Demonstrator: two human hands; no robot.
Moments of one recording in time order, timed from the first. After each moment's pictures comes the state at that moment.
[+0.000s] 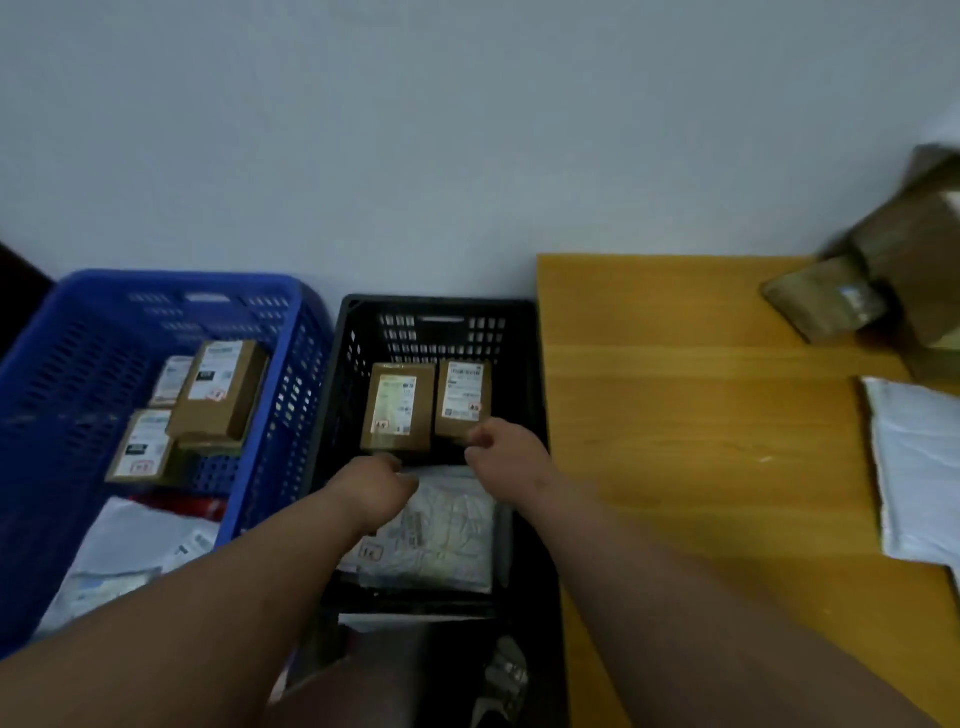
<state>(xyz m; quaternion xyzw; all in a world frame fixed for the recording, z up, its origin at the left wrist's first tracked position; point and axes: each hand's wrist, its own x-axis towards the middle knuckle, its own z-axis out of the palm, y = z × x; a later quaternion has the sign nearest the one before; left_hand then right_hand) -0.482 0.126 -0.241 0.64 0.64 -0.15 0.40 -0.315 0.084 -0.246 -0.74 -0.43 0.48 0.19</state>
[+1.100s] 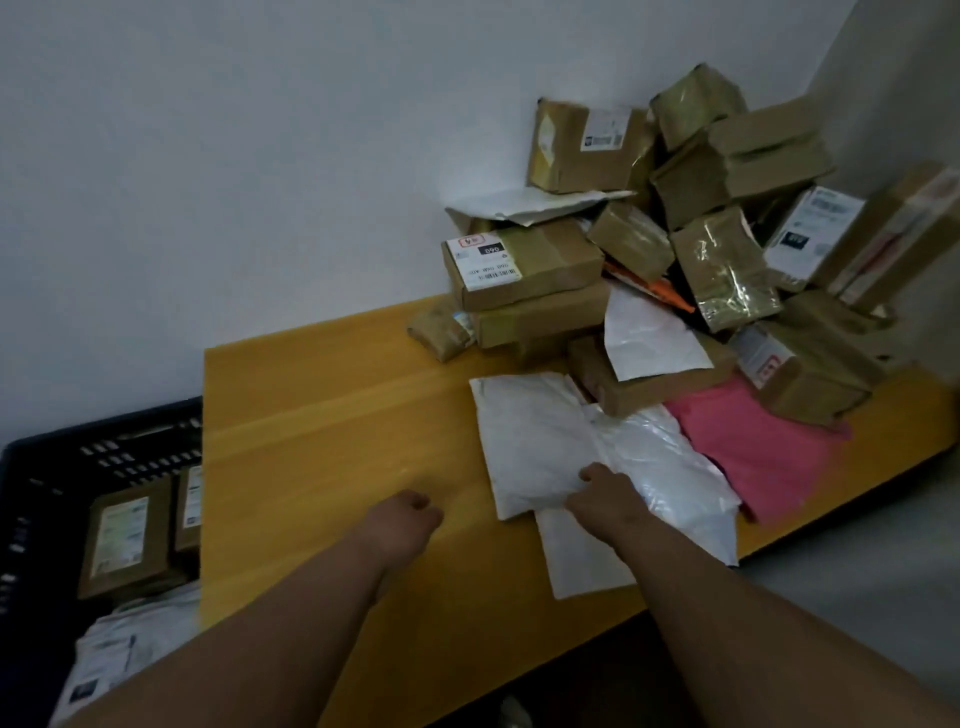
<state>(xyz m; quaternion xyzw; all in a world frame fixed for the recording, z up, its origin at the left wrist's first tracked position) -0.119 -0.065 -0.180 0.67 0.52 -0.13 0.51 0.079 -0.206 -0.195 -0.90 -0.20 0.35 0.15</state>
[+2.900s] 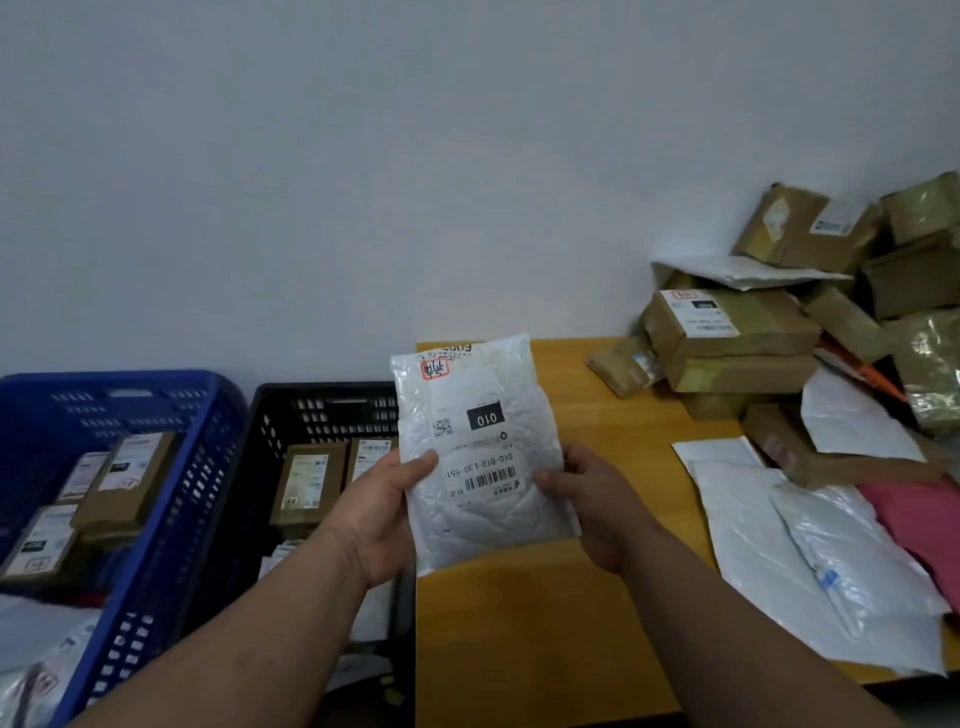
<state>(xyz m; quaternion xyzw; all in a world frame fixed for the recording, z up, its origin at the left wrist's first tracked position) -0.344 0.007 -0.123 0.29 0.33 0.24 0.87 -0.139 -0.075 -0.134 -0.64 -0.22 0.53 0.52</state>
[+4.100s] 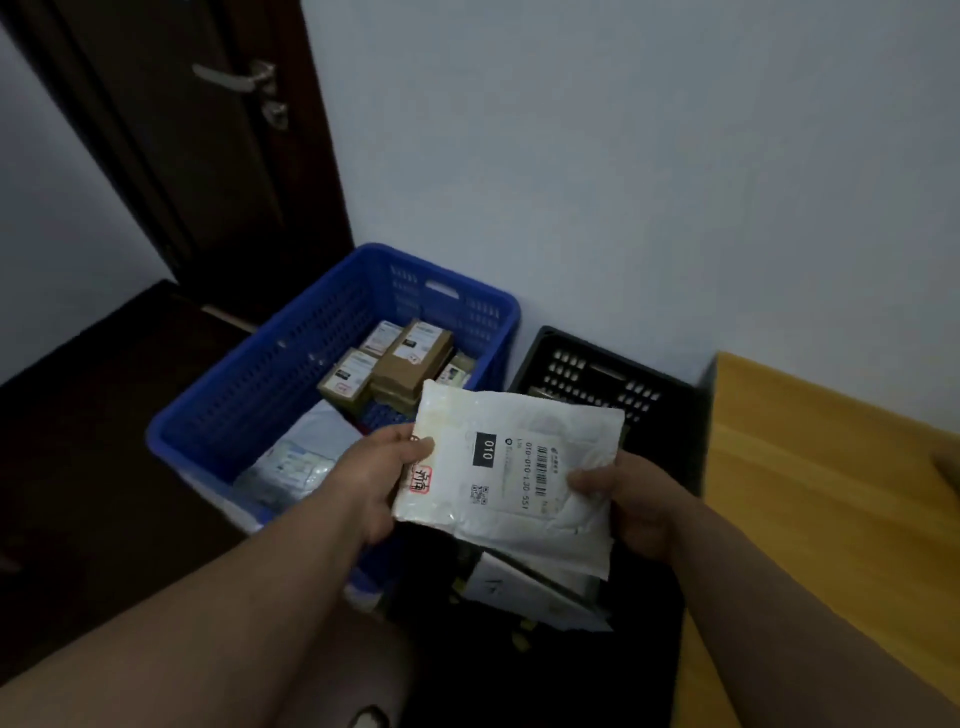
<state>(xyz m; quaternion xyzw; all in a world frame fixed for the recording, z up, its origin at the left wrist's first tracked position) -0.681 0.021 -0.164 0.14 0.60 0.42 0.66 -0.421 0.035 -0.158 -0.58 -0.28 0.71 0.29</state>
